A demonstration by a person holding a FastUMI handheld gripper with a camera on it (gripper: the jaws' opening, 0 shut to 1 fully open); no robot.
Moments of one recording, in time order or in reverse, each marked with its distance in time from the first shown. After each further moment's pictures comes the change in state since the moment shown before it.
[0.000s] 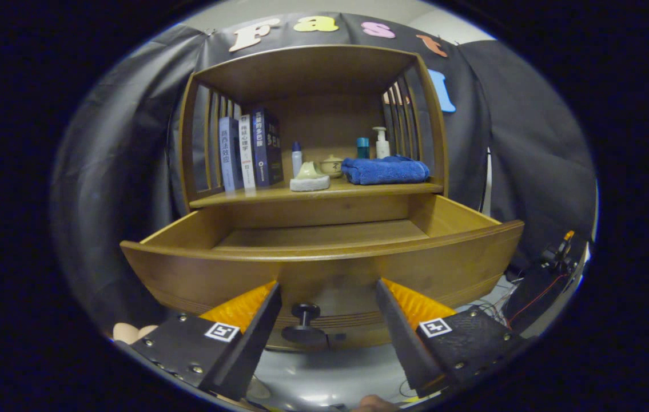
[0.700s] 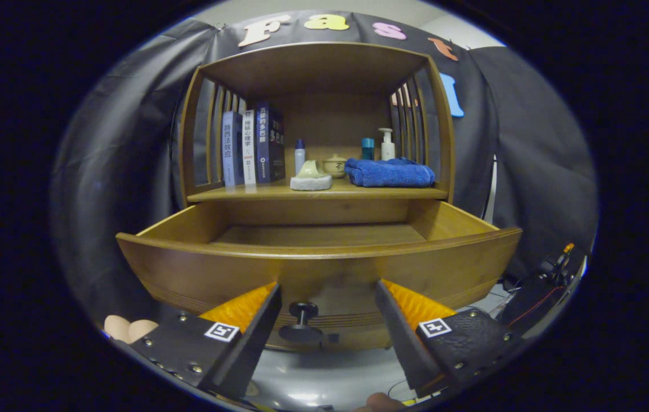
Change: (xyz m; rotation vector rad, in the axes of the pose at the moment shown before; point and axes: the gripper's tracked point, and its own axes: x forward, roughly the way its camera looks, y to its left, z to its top) arm 0.012 -0.005 0.005 -0.018 0.006 0.019
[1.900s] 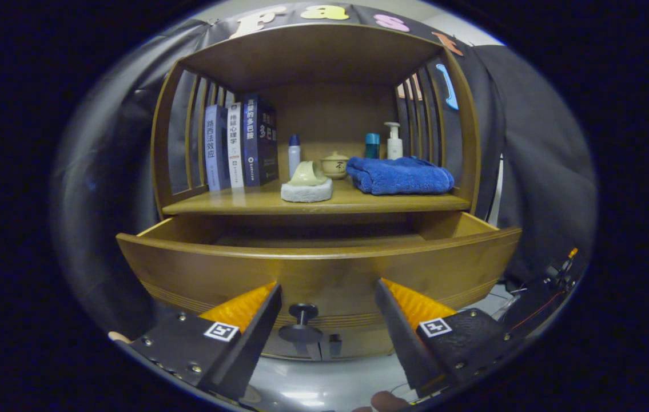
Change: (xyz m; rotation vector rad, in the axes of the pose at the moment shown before) arm 0.071 0.008 0.026 -0.001 0.037 -0.015
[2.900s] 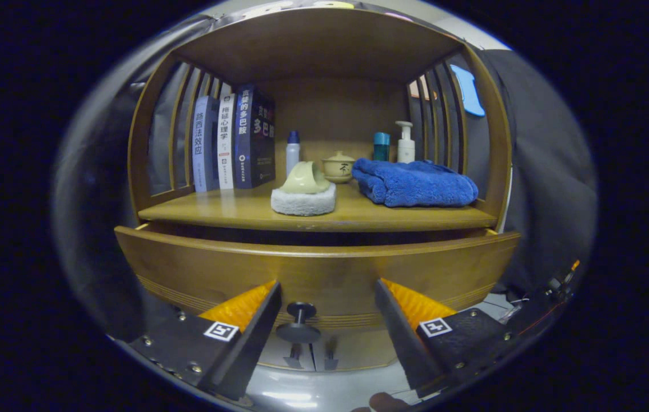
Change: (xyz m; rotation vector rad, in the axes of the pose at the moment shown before) arm 0.062 0.003 0.016 -0.044 -0.006 -0.010
